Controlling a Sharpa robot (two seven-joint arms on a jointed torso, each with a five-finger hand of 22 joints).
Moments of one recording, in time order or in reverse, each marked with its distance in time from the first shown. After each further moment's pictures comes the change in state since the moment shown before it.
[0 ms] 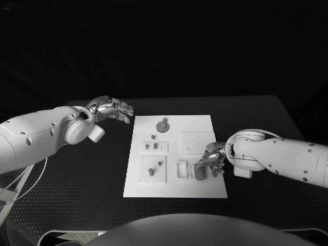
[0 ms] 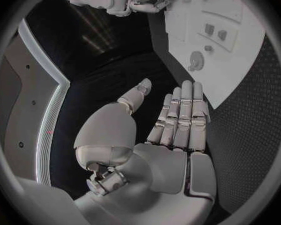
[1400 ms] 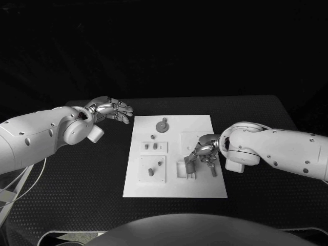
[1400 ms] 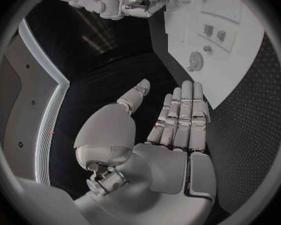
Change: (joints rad) left arm 0.000 -0.001 0.000 -0.003 0.000 0.009 -0.003; left_hand -0.023 0.007 -0.007 0.013 0.000 0.000 0.000 0.000 -0.002 -0.004 0.004 0.000 -0.001 0.000 0.000 -0.009 0.007 0.002 0.000 0.000 0.000 -0.003; right arm 0.064 0.015 -0.002 0.068 0.135 -0.070 -0.018; right_hand 0.031 0.011 0.010 -0.009 -0.005 0.013 -0.012 -0.008 0.008 0.009 -0.005 0.000 -0.005 -0.001 -0.002 0.004 -0.004 0.002 0.000 0.000 0.004 0.000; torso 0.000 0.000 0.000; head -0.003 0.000
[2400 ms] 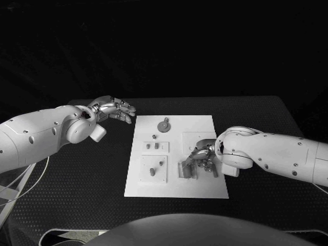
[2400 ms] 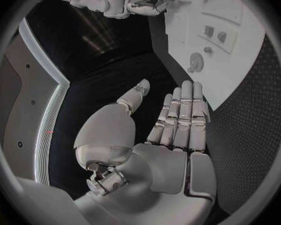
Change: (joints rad) left arm 0.000 0.003 0.000 -0.001 0.000 0.006 -0.001; left_hand -0.004 -0.004 0.002 0.002 0.000 0.000 0.000 0.000 0.000 0.000 0.000 0.000 0.000 0.000 0.000 -0.004 0.003 0.007 0.000 0.000 0.000 -0.001; right arm -0.035 0.061 -0.001 -0.057 0.021 0.008 -0.028; right_hand -0.018 0.004 0.000 0.000 0.006 0.003 0.003 -0.011 -0.002 0.002 0.002 -0.007 -0.003 -0.006 -0.001 -0.004 -0.024 0.000 0.000 0.000 0.000 0.000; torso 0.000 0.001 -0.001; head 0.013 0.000
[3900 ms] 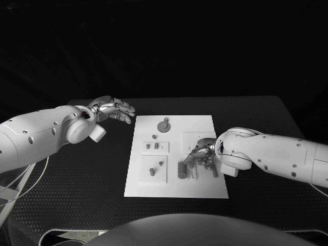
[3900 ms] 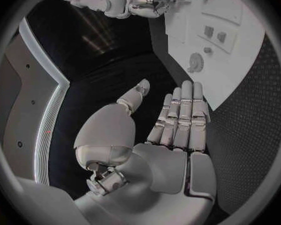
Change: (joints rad) left arm 0.000 -0.001 0.000 -0.001 0.000 0.003 -0.001; left_hand 0.000 0.000 0.000 0.000 0.000 0.000 0.000 0.004 -0.001 0.000 0.000 0.000 -0.001 0.000 0.000 0.000 0.003 -0.007 0.000 0.000 0.000 -0.001; right arm -0.010 0.001 0.000 -0.010 -0.011 -0.065 0.001; right_hand -0.036 -0.036 -0.001 0.016 0.001 0.008 0.007 -0.015 -0.001 -0.002 0.005 -0.004 0.000 -0.006 0.002 0.000 -0.005 0.006 0.000 0.000 0.000 0.000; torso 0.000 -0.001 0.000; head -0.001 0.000
